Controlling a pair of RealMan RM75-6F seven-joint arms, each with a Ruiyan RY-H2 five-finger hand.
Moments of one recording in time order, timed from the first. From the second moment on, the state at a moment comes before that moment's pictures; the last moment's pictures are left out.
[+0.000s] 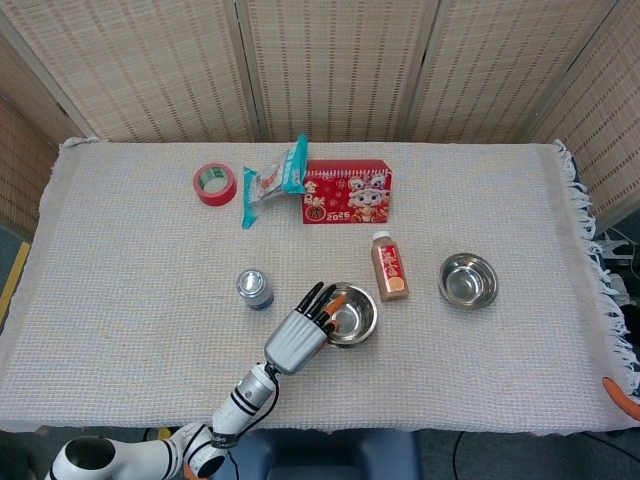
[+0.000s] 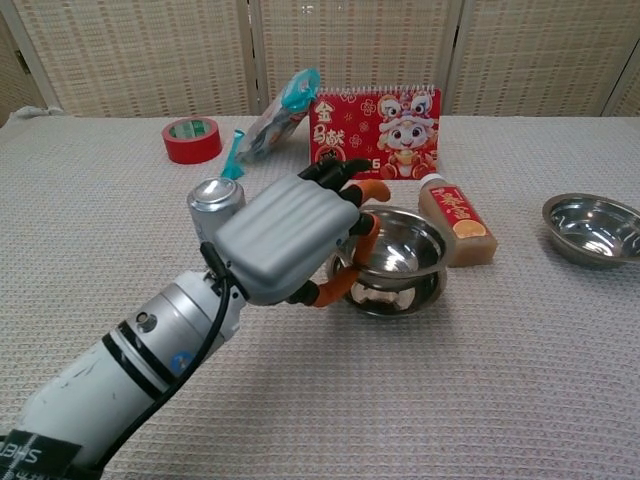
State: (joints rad) left arm -0.75 -2.09 -0.10 -1.02 1.64 1.30 0.45; right arm -0.11 -0.97 0.01 -1.48 -1.70 1.91 0.51
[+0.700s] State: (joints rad) left arm -0.57 -1.72 -0.03 -1.40 1.59 1.39 0.56; right arm -0.05 -0.98 0.01 -1.53 -1.72 1.77 0.40
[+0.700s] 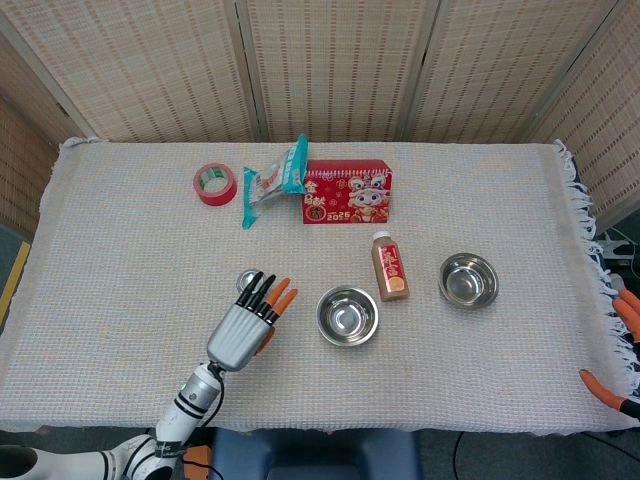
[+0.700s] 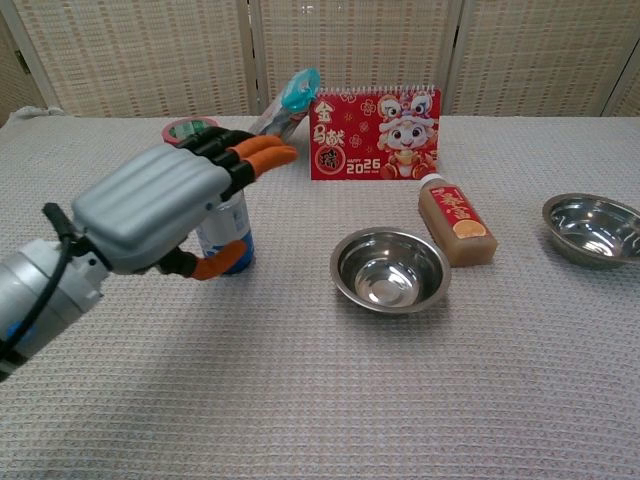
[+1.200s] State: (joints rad) left arm -0.30 -1.43 0.04 -1.42 1.52 1.60 0.25; right arm 0.20 -1.22 0.07 -1.48 -1.73 1.40 0.01
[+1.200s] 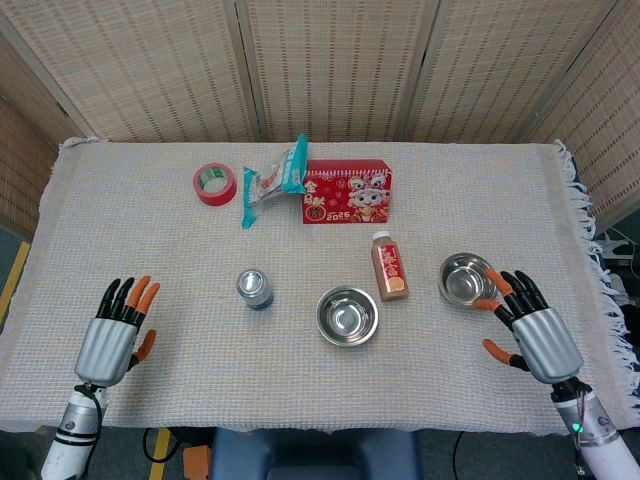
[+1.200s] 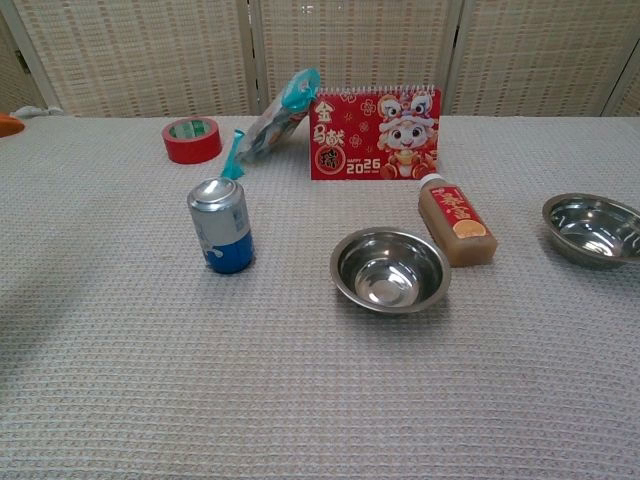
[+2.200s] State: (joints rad) left arm -0.22 -1.36 -0.04 -1.32 1.48 1.54 0.10; right arm 0.40 -1.55 0.13 -1.08 -1.37 1.04 -0.19
